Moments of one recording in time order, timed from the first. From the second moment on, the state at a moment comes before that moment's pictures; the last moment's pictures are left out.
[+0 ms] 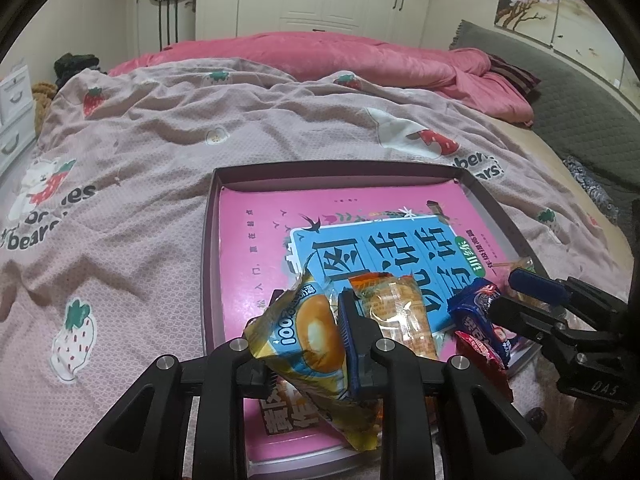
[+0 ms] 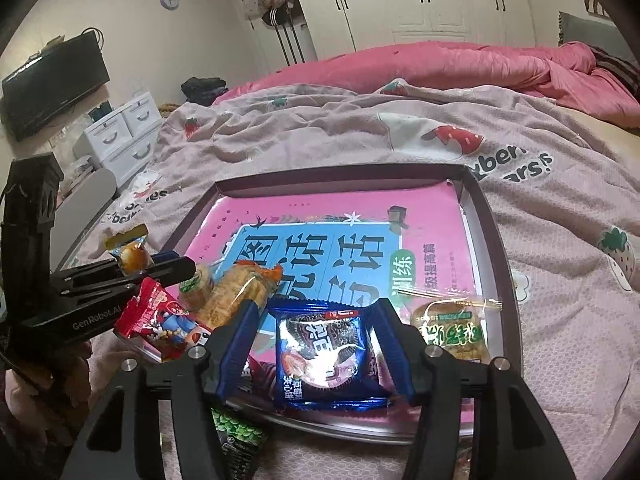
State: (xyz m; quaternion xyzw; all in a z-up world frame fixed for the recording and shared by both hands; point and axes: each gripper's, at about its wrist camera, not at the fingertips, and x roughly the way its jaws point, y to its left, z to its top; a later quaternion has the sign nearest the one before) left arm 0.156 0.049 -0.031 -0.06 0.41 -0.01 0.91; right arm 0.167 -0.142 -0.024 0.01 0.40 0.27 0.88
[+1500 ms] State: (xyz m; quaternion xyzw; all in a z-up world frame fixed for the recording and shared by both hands) left arm 0.139 0.072 0.012 -0.08 0.37 0.01 0.92; right arm 0.144 -0.183 0.024 0.02 0.34 0.23 0.91
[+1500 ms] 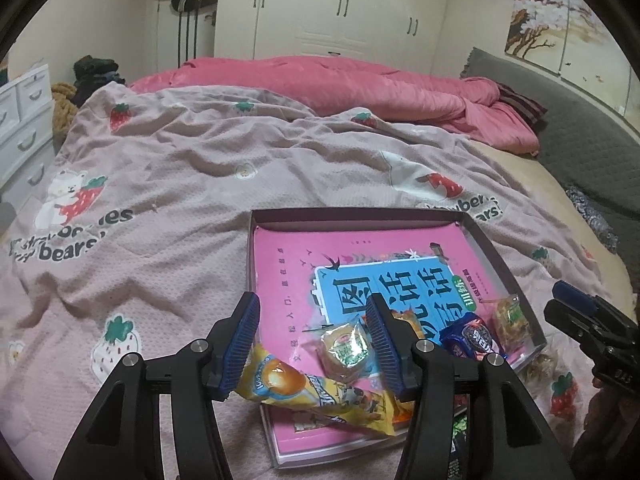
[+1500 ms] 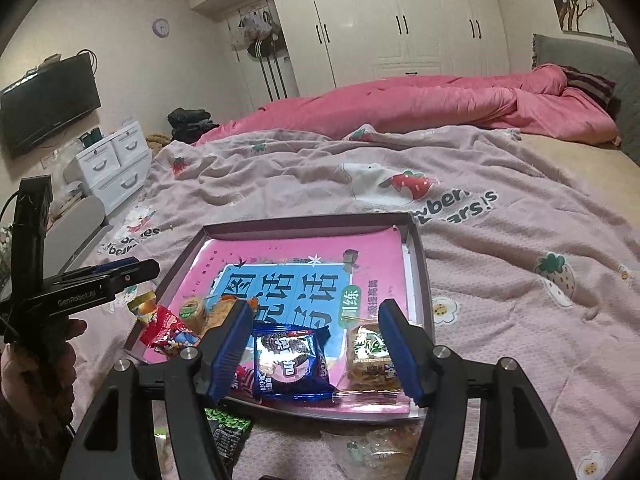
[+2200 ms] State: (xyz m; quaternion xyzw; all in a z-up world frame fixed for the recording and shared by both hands) left arm 0.112 0.061 0.043 -0.09 0.37 0.00 0.93; right arm 0.118 -0.206 0.060 0.02 0.31 0.21 0.93
